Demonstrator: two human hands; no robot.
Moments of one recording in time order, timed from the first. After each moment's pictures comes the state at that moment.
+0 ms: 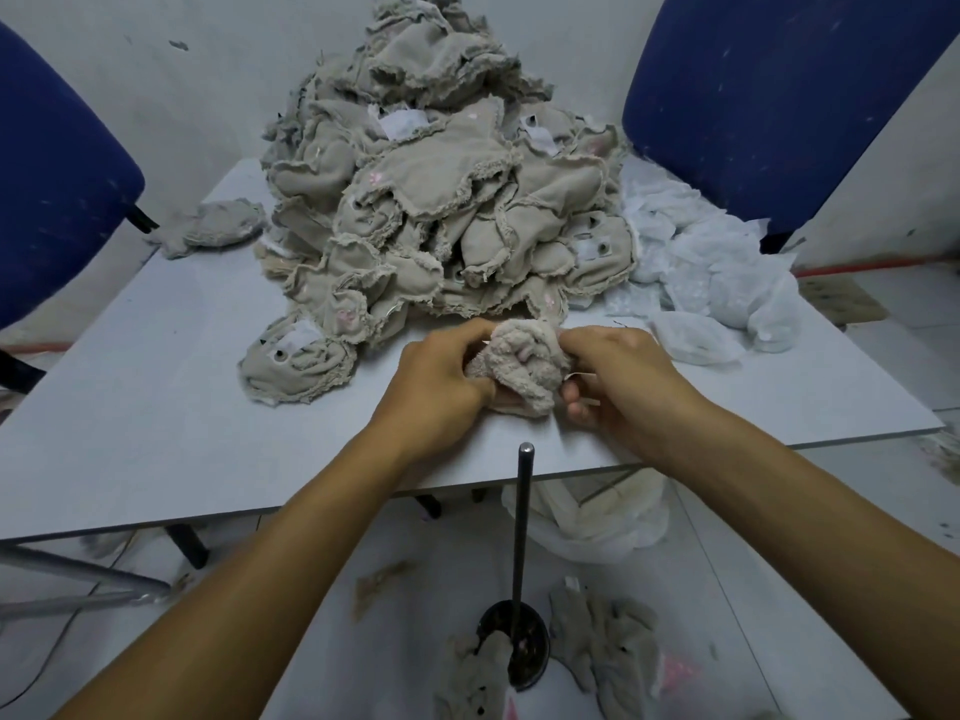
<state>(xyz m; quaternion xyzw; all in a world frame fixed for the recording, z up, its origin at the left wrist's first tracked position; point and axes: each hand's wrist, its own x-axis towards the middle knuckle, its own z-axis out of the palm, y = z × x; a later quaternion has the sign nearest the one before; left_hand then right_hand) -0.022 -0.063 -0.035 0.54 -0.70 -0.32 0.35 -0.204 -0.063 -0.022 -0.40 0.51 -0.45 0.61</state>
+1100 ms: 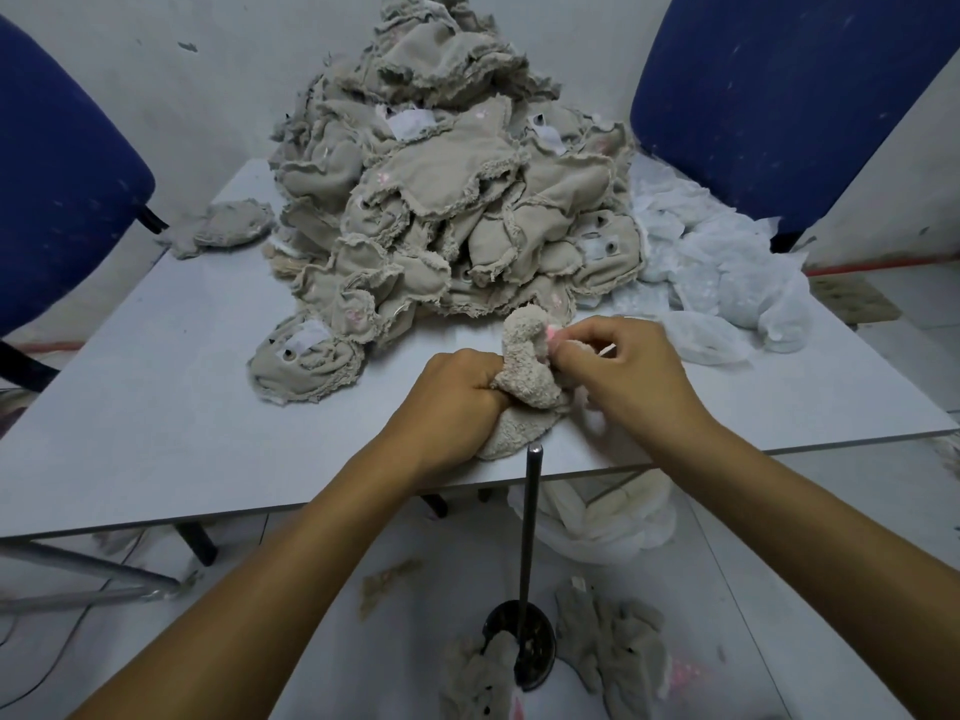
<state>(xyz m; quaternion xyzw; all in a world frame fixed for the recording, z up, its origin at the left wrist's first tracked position) -0.028 -0.055 -0.034 0.57 -0.73 -0.27 0.26 -0.206 -0.059 -0.024 -0.63 0.56 -0.43 0.34</state>
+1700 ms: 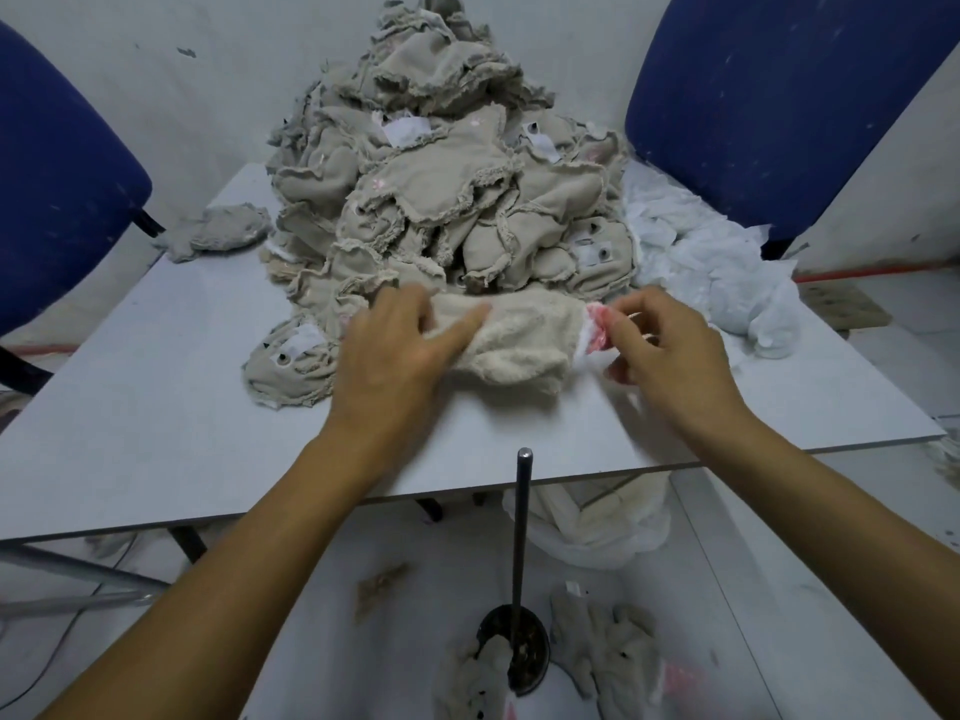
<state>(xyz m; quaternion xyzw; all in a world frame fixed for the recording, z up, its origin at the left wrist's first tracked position) 0.004 -0.063 -0.026 0.50 -0.79 0.23 0.25 -0.241 -0.072 -0.025 -0.62 0.58 -0.46 0.27</state>
